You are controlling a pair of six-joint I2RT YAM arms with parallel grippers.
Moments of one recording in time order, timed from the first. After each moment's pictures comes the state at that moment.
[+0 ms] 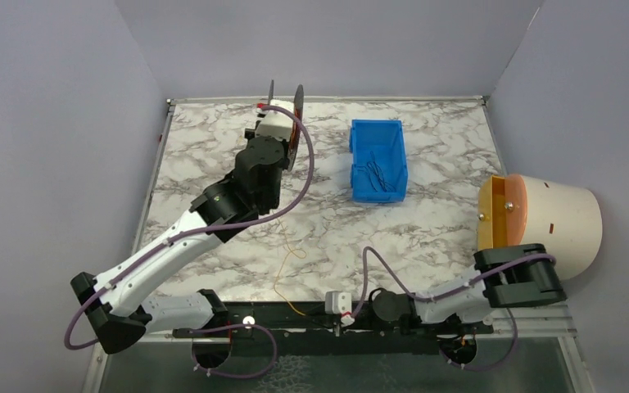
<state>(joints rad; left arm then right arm) -0.89 1.13 1.29 -0.29 -0.85 0.04 1.64 1.49 0.26 1.20 0.12 -0.12</state>
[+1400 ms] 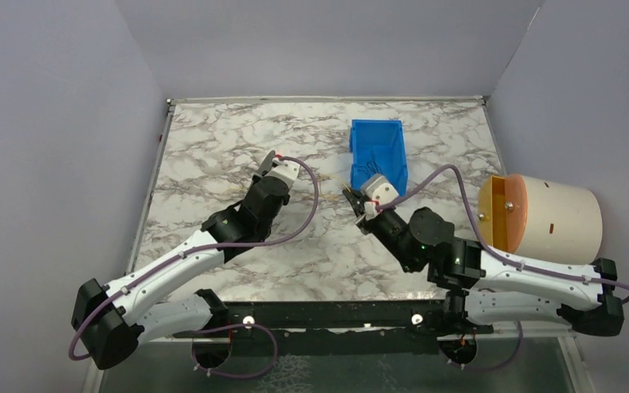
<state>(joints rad) -0.81 1.06 0.84 -0.35 -0.72 0.12 1.35 0.91 0.85 0.14 0.66 -0.31</state>
